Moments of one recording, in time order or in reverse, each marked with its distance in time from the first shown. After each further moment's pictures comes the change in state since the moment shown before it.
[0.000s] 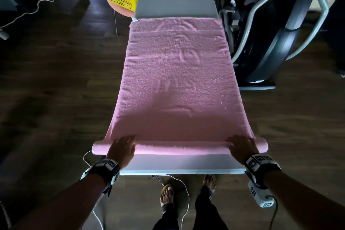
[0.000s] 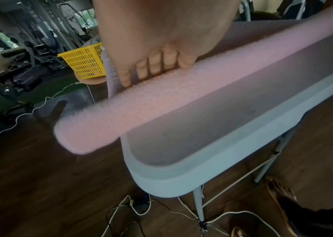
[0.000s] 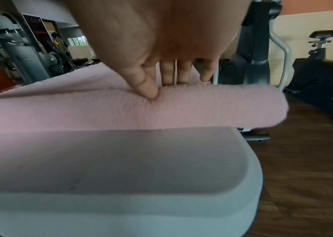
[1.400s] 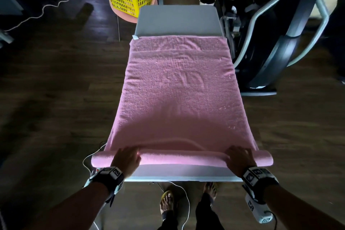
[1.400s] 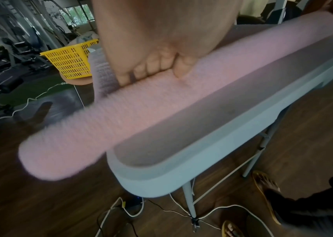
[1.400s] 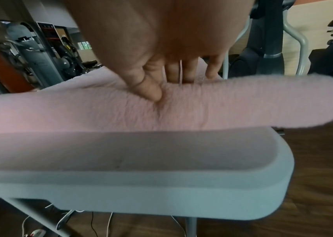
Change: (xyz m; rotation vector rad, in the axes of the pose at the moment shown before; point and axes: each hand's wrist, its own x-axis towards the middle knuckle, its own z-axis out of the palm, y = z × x) left_hand -0.006 0.020 -0.004 -0.002 0.033 0.027; right_hand -0.011 -0.021 0.011 -0.018 0.043 -0.030
